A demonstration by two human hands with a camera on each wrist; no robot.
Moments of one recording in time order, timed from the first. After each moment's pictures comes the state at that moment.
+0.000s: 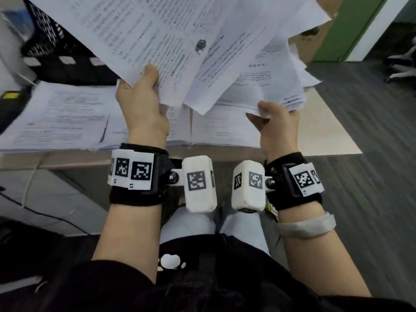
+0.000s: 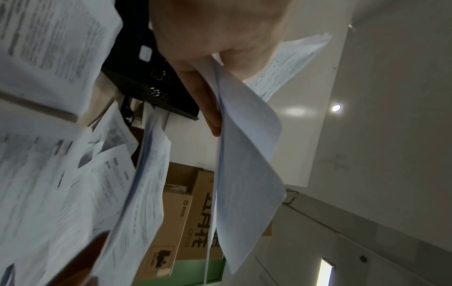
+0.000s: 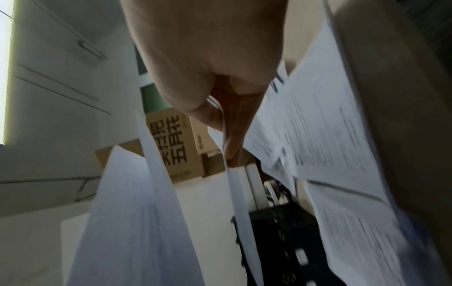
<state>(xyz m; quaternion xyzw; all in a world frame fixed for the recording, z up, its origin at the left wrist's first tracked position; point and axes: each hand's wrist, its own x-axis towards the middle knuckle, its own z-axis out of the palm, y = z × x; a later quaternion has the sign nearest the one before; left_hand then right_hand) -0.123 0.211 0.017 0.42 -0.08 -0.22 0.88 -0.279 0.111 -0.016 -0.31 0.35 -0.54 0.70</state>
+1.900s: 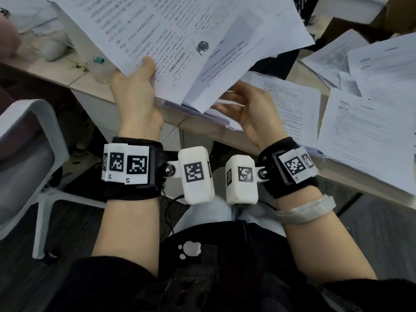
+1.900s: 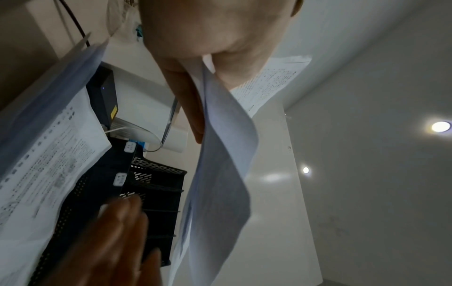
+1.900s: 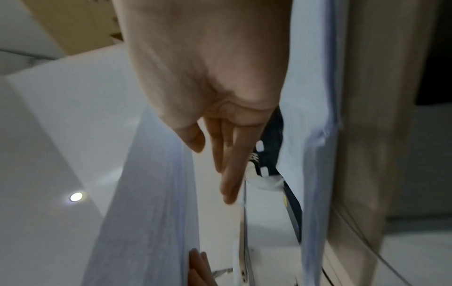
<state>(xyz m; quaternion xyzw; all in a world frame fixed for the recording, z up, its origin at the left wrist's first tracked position) 0.028 0.430 -0.001 0.46 0.02 -0.02 0.89 -0.055 0.283 -0.017 -0.50 0.18 -0.16 0.83</state>
